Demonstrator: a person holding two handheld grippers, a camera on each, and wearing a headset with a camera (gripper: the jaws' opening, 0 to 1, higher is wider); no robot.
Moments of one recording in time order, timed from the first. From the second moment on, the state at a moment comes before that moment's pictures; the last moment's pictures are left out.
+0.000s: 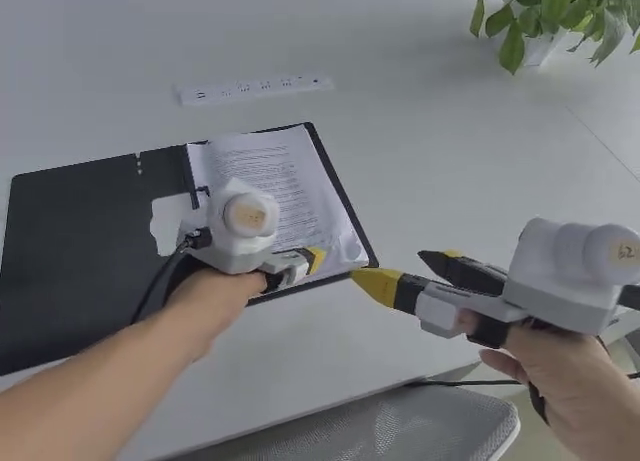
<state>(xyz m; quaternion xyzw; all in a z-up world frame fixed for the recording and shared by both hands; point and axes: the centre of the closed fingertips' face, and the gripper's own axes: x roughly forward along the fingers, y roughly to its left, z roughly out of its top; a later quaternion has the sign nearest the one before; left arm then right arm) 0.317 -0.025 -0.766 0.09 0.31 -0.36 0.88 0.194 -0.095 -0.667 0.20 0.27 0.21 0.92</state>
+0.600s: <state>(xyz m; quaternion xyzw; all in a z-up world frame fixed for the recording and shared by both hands) 0.328 -0.032 -0.808 0.14 0.32 -0.33 0.88 0.207 -0.099 -0.684 0.22 0.27 0.19 0.92</state>
